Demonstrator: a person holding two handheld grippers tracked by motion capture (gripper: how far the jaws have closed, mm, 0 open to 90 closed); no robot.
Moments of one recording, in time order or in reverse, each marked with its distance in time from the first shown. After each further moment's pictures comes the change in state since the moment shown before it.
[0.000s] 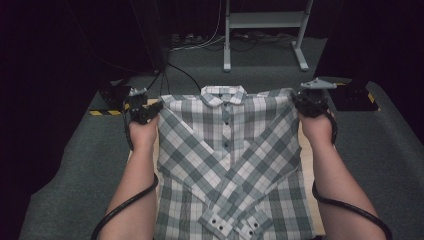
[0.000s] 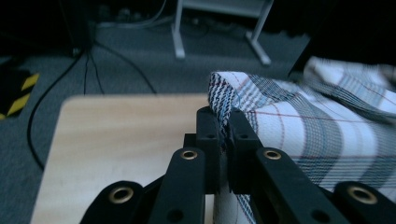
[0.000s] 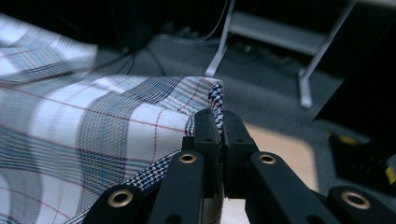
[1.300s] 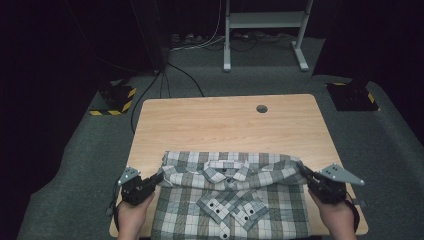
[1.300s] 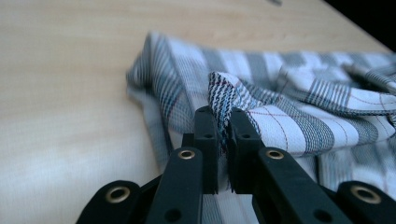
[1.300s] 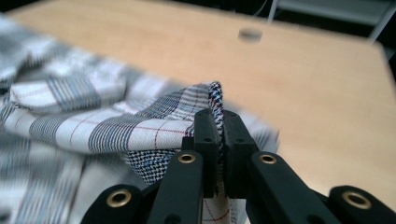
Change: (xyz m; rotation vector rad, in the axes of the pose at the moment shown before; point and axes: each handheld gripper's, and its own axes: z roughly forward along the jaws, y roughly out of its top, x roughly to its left) left arm 0.005 -0.229 -0.099 0.112 -0.193 0.036; right arm 0.050 -0.197 -0.128 0.003 0.186 0.028
